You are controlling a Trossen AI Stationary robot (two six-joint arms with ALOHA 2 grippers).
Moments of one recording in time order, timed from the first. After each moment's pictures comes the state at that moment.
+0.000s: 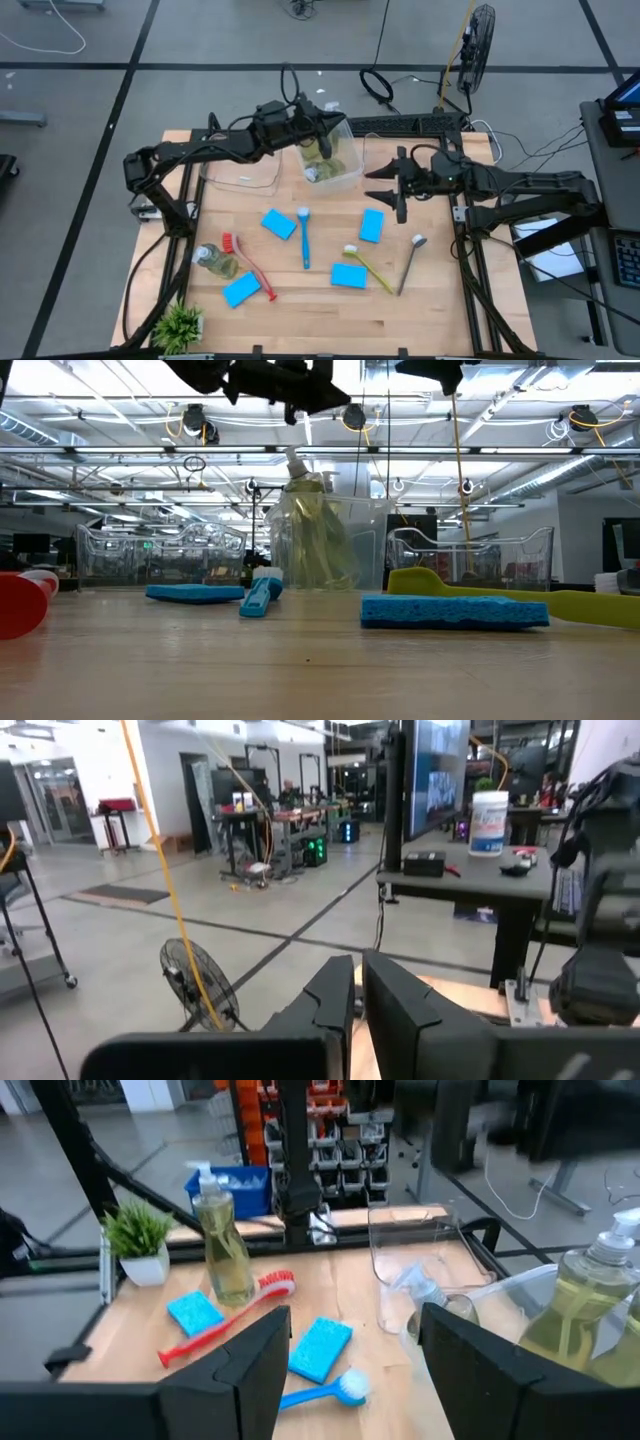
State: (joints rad) left arm 0.39 1.64 1.28 0.43 0.00 0.05; right arm -0.07 0.97 0.89 -0.13 0.00 0.07
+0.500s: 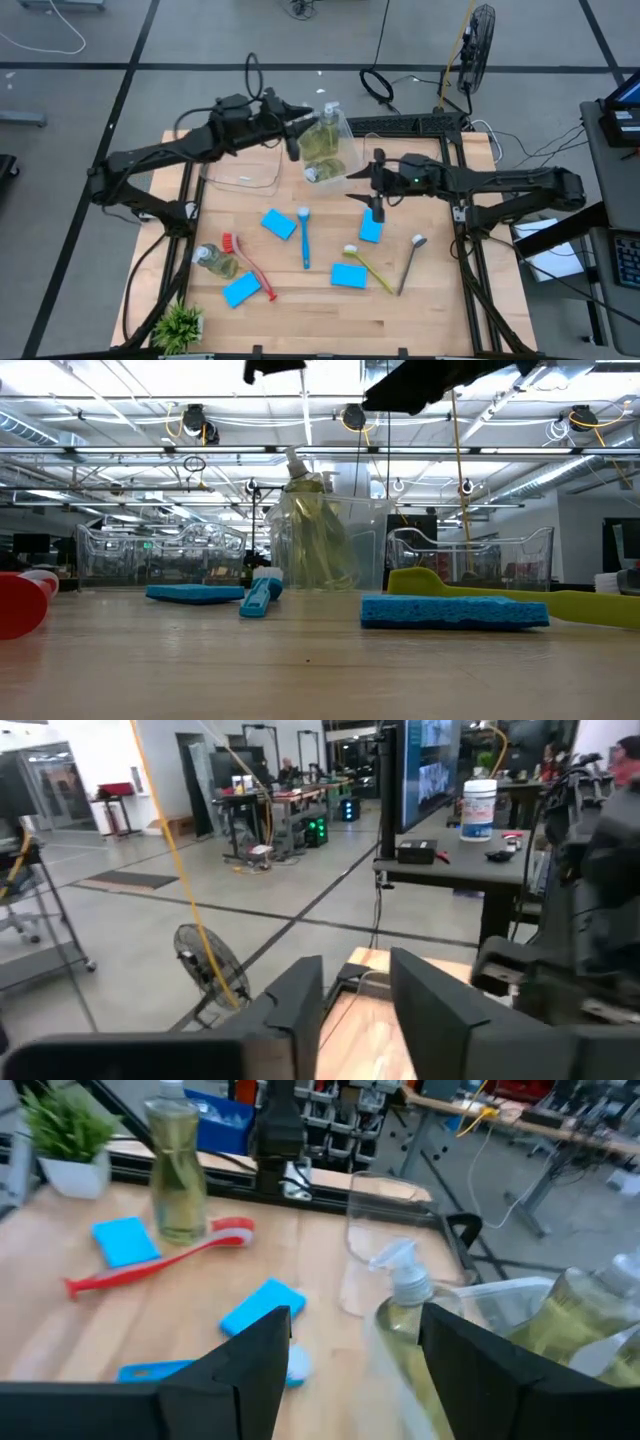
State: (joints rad) left arm 0.35 1.33 1.28 0.04 -0.05 0.07; right arm -0.11 1.18 0.89 -0.01 0.00 -0.19
